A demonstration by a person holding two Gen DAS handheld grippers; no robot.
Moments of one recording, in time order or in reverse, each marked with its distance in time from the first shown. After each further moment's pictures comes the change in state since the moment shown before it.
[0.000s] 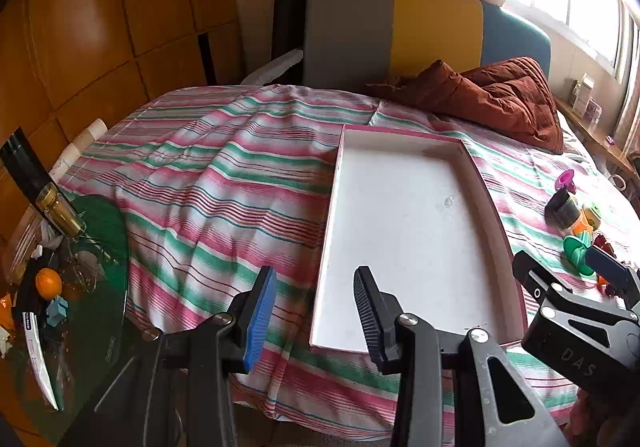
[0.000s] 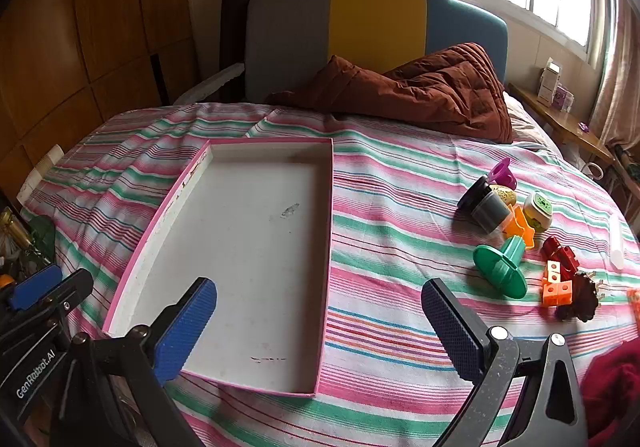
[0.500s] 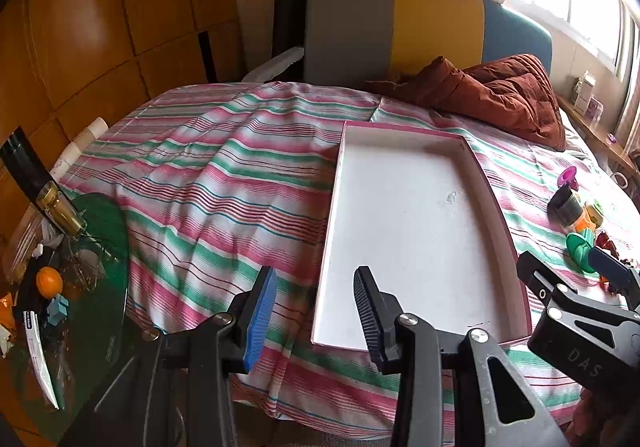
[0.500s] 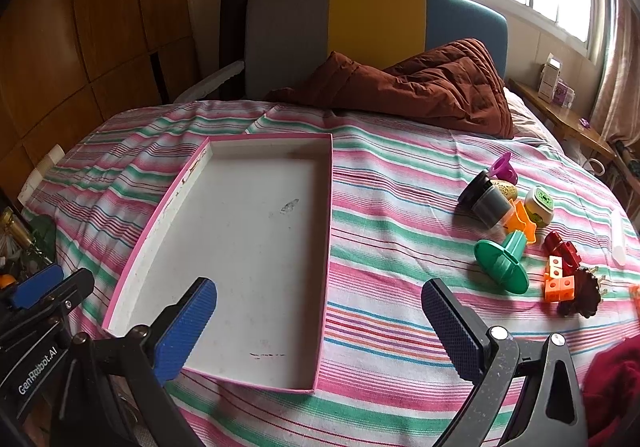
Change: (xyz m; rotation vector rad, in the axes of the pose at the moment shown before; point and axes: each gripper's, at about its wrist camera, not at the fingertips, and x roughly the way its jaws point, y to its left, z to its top) left arm 0.003 0.001 -0.003 0.007 0.005 0.004; right arm 0.000 -0.003 -0.004 0.009 0.005 0.006
